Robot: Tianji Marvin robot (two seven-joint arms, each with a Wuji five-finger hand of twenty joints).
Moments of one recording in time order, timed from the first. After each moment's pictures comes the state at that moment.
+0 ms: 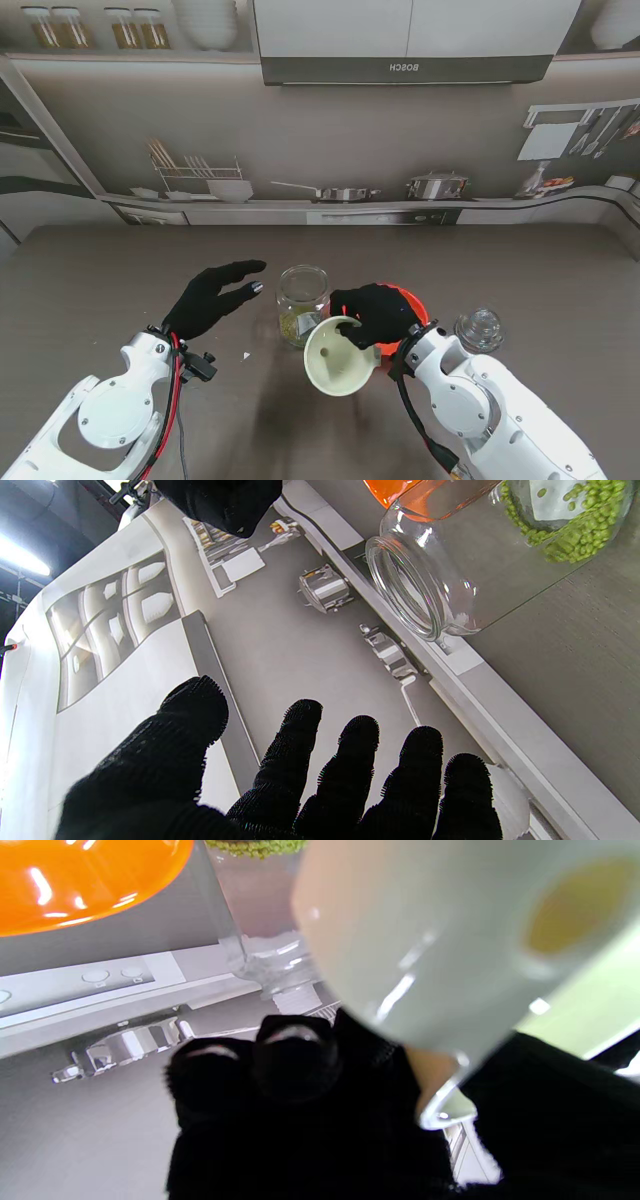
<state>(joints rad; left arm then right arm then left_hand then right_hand) 1.71 -1.14 -1.35 -1.82 0.20 -0.15 0.02 -1.44 -1.10 1.05 -1.55 -0.77 -0.34 -0.18 0.69 -0.27 0.47 -0.05 0.66 0.24 0.13 0.31 0.63 0.33 0.08 0.27 0.42 0.40 0.13 0.36 0.12 0.32 0.21 0.53 0.48 -0.75 1.34 -0.38 0.75 -0.16 1.25 0.42 1.30 -0.11 0.89 0.95 1.28 -0.02 1.21 0.83 0.98 0.06 1.51 0.79</state>
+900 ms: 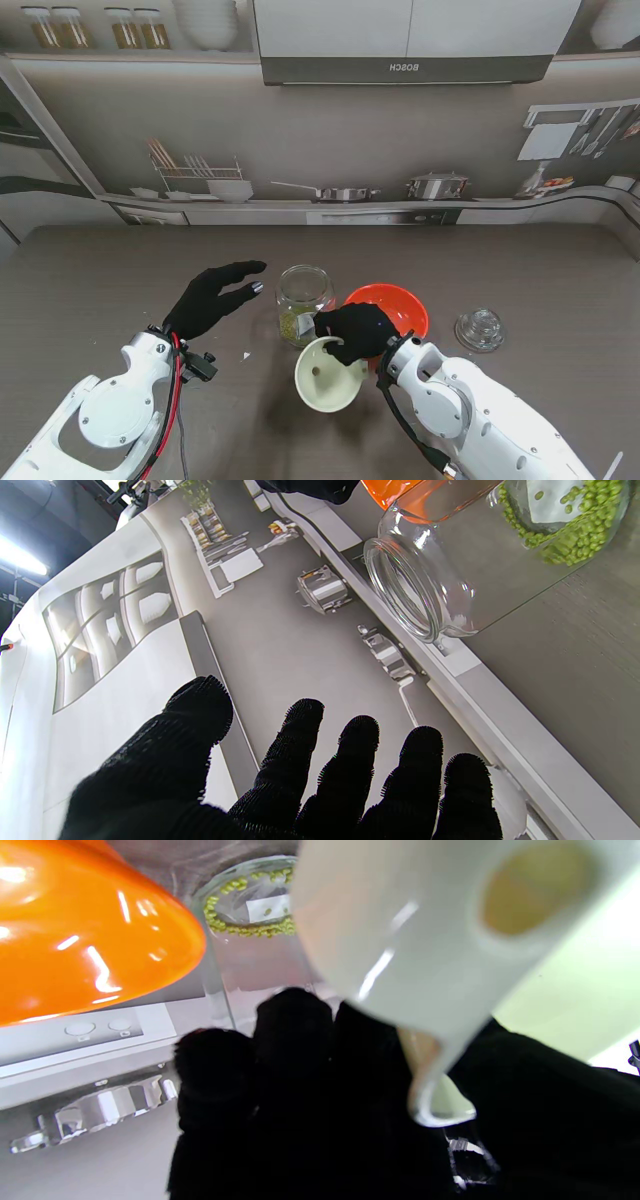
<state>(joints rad) 1.71 -1.14 -1.35 -1.82 0.20 -0.14 0.01 -1.31 -1.11 0.86 -1.36 -0.82 -0.33 -0.24 0.71 -0.27 0.47 -0.05 0.67 0.25 0.13 0.31 0.63 0.33 0.08 0.27 0.42 0.40 0.13 0.36 0.12 0.32 0.21 0.53 0.48 -0.72 1.32 -0.38 0.73 -0.17 1.26 0.42 1.27 -0.11 0.90 0.87 1.28 -0.01 1.05 0.78 0.90 0.07 1.43 0.79</state>
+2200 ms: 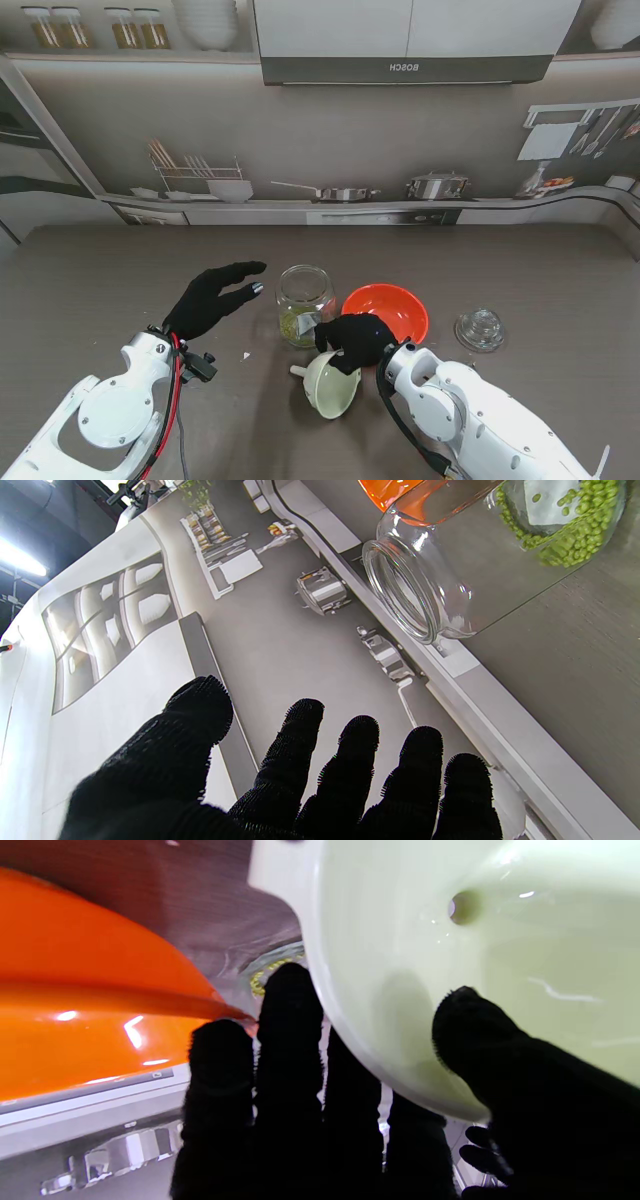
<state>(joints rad) 1.71 -1.14 -1.35 -1.82 0.20 -0.14 0.01 -1.28 -1.10 0.80 -1.31 -0.84 -0.25 -0.19 0.71 -0.27 0.47 -0.05 0.67 0.25 0.13 0.31 0.63 0.33 0.08 0.27 0.42 0.40 0.13 0.36 0.12 0.32 0.21 0.53 0.41 -0.70 1.31 -0.35 0.61 -0.21 1.13 0.33 0.91 -0.07 0.87 0.82 1.06 0.03 0.89 0.73 0.67 0.09 1.38 0.77</state>
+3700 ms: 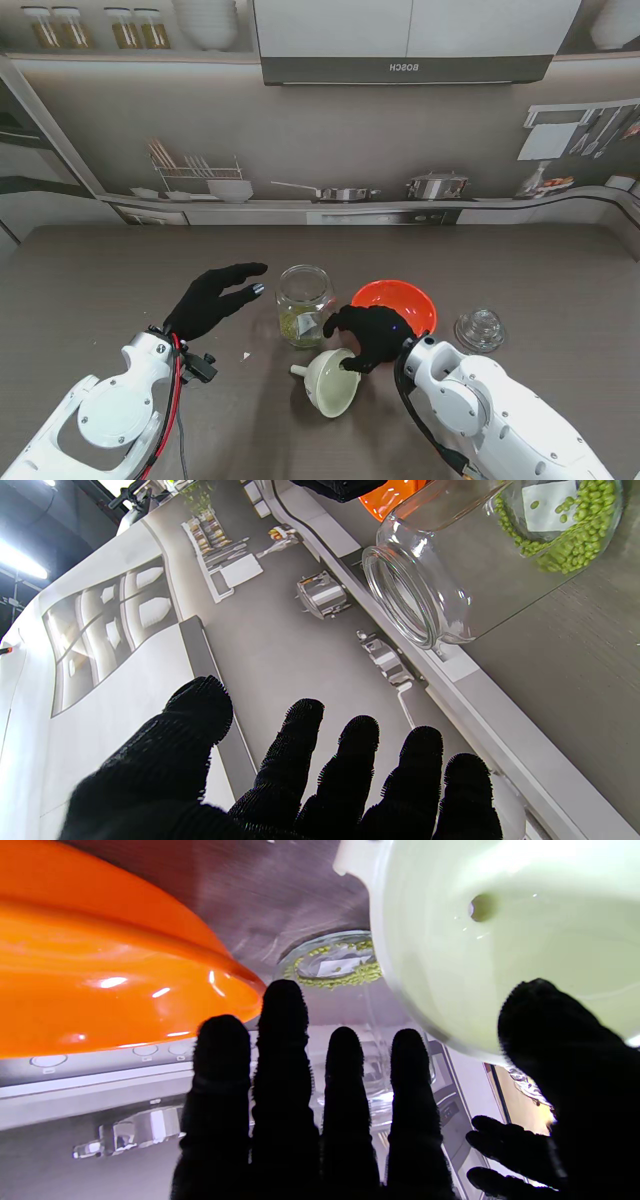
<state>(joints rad) 1.71 -1.13 -1.35 -1.82 0.19 -0.14 0.00 -1.35 -1.06 0.93 -1.41 -0.90 -0.29 -0.09 0.71 -0.27 0.47 -0.05 0.67 0.25 0.13 0.31 0.63 0.33 0.08 0.27 0.42 0.40 0.13 0.36 0.12 0.32 0.21 0.53 0.22 -0.75 1.20 -0.17 0.38 -0.18 0.83 0.46 0.51 -0.03 0.81 0.62 0.83 0.08 0.70 0.58 0.53 0.12 1.27 0.74</state>
